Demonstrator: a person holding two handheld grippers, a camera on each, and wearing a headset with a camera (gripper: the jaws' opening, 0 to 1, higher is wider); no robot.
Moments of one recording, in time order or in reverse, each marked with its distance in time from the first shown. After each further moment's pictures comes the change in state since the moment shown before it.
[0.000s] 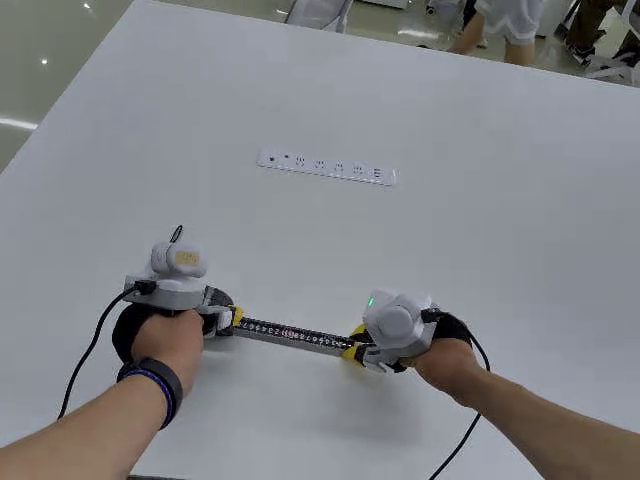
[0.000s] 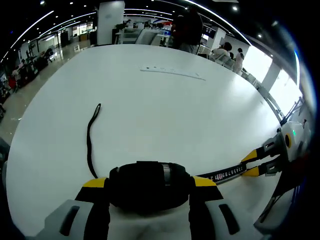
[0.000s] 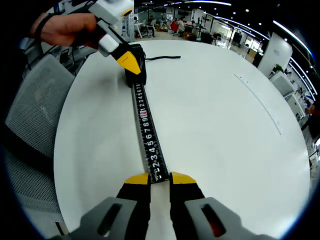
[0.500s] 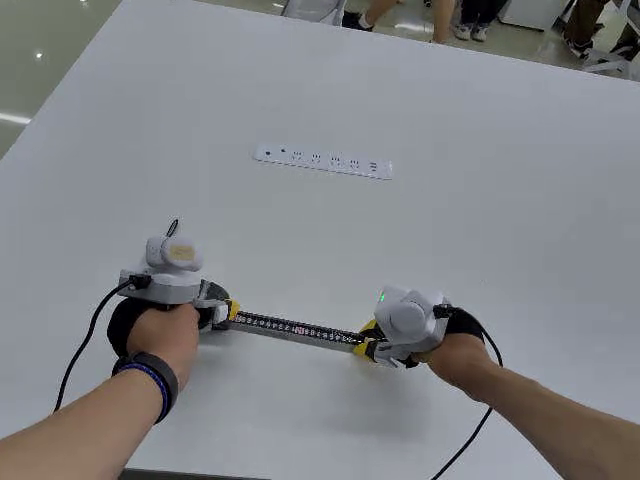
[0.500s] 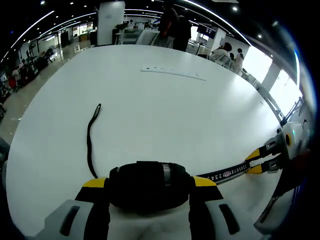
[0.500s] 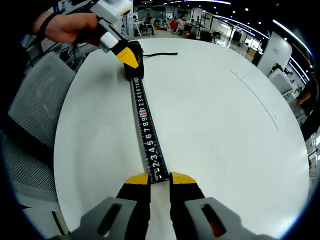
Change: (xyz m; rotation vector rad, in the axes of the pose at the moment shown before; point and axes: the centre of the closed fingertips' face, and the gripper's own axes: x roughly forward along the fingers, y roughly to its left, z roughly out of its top) left arm -0.003 0.000 0.000 0.000 -0.006 -0.001; right arm -0.012 -0.006 -0.017 -0.001 0.017 -0.005
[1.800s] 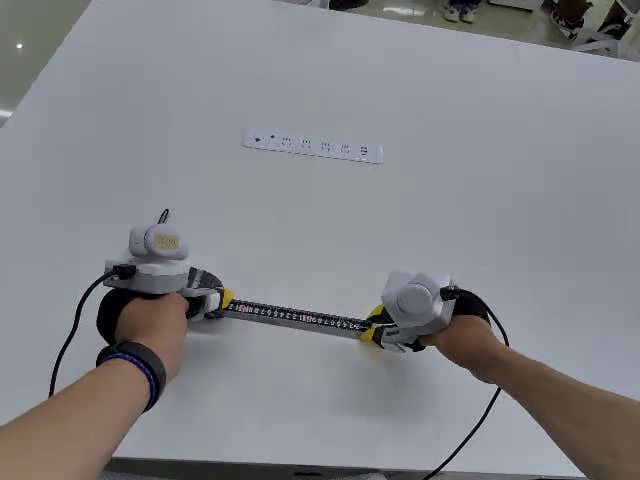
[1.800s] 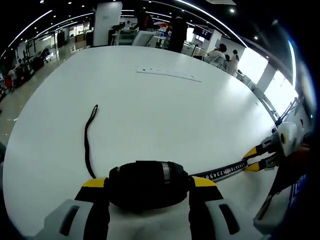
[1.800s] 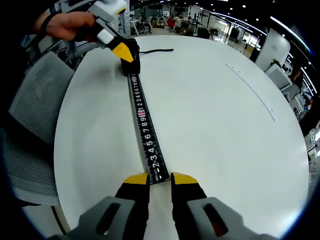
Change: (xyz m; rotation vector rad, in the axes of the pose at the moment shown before) left arm -0.003 -0.001 0.000 0.002 -0.011 -0.059; right arm -0.006 -0.003 -0.014 0.024 0.021 -0.014
